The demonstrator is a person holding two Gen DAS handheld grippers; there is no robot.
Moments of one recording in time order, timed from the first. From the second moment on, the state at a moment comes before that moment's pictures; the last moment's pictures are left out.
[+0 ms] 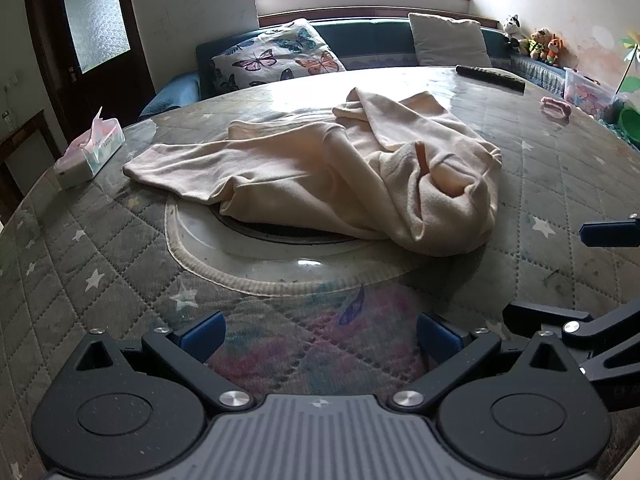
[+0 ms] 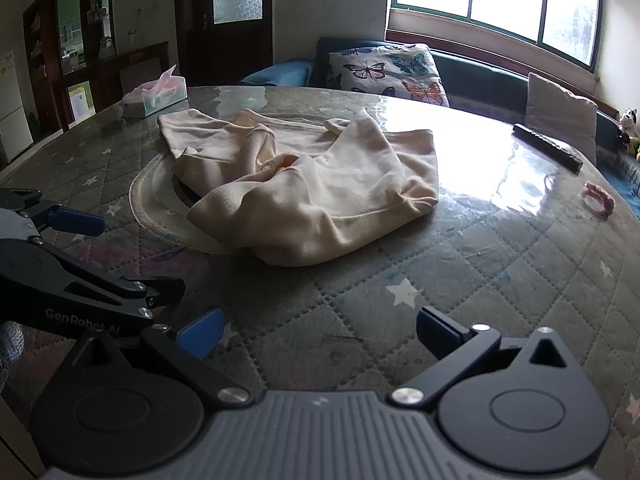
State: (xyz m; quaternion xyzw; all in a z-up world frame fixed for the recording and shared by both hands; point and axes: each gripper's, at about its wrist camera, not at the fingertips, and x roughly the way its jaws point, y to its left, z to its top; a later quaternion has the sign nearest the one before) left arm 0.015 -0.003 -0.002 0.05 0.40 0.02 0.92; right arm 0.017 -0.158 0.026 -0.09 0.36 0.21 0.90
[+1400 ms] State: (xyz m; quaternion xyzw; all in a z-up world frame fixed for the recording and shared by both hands) left arm 0.180 0.023 0.030 -0.03 0.43 0.02 0.90; right arm 0.164 -0.161 0.063 -0.07 0.34 0.21 0.91
